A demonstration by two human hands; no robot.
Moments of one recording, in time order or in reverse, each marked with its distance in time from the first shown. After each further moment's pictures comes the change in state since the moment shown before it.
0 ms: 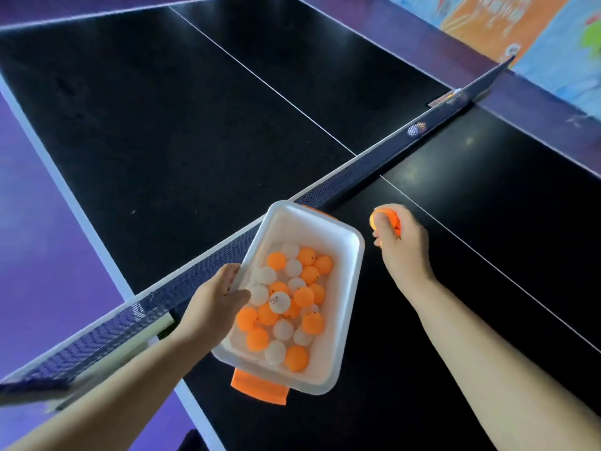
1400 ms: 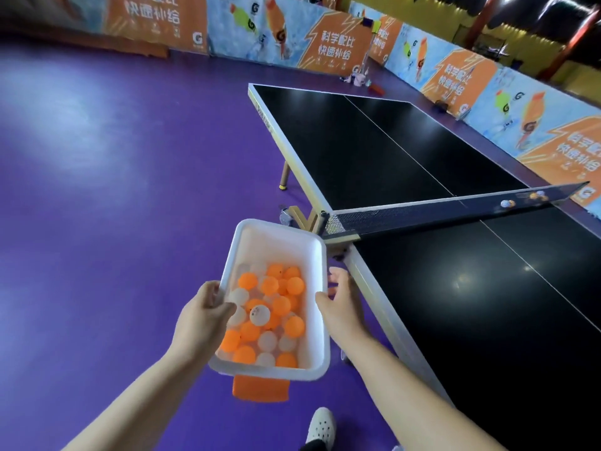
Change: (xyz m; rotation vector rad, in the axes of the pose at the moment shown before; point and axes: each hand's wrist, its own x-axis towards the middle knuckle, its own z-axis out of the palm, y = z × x) left_hand -0.480 -0.337 -0.244 -0.417 0.507 -0.211; right_hand -0.597 -0.222 0.193 -0.151 -0.518 -0.044
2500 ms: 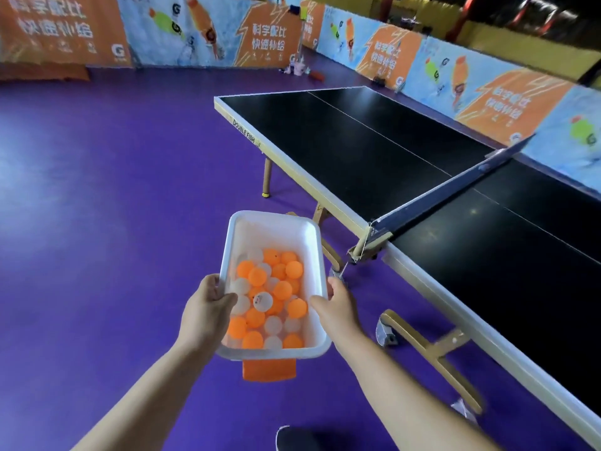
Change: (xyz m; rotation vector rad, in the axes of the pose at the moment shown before) left_hand 0.197 0.001 -0.192 0.139 -0.174 0.185; right_hand 0.027 -0.153 0.207 0.175 0.232 0.306
